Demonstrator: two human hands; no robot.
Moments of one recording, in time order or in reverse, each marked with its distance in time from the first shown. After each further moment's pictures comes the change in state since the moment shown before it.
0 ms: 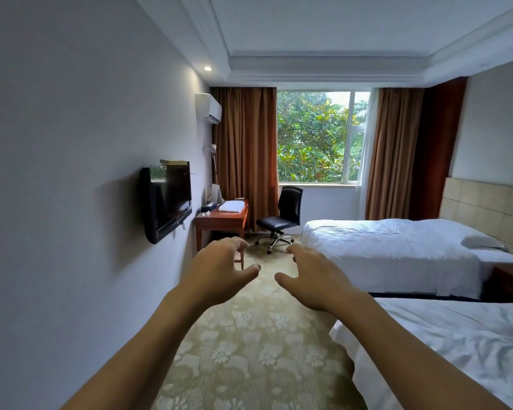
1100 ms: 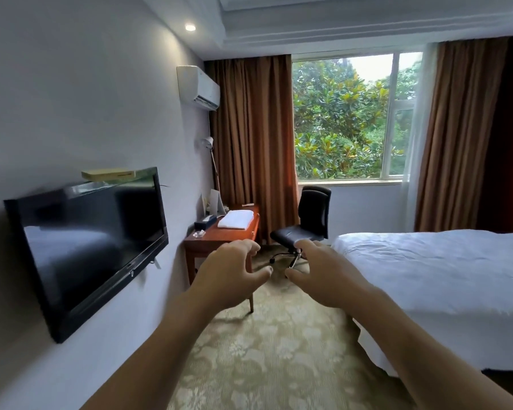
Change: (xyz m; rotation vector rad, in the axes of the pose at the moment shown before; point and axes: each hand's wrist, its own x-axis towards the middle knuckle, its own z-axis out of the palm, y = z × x) left_hand 0.751 -0.268 0.290 0.020 -0.043 -0.027; right_hand 0.796 0.287 0.166 0.064 0.019 -0.075
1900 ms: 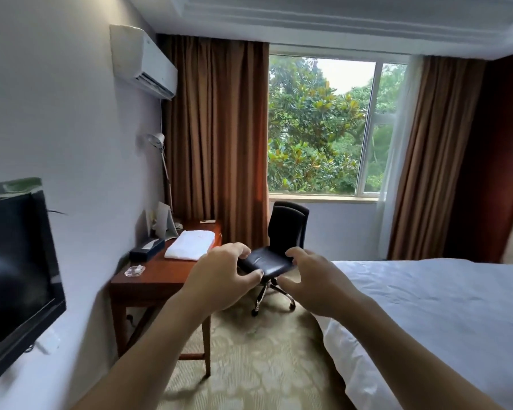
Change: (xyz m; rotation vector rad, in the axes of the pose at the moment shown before) left_hand 0.498 -0.211 0.143 -0.060 -0.018 0.087; right_hand 0.488 0.166 0.125 -0.056 0.039 0.111
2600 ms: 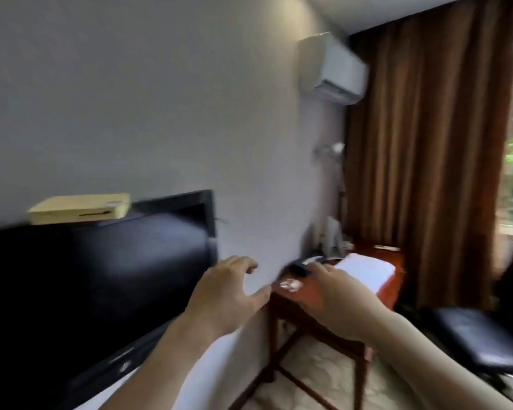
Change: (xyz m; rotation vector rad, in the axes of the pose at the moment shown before) left_hand 0.082 -0.171 -0.042 0.394 0.349 -0.587; right_hand 0.291 -0.086 0.159 0.123 -0.205 -0.743
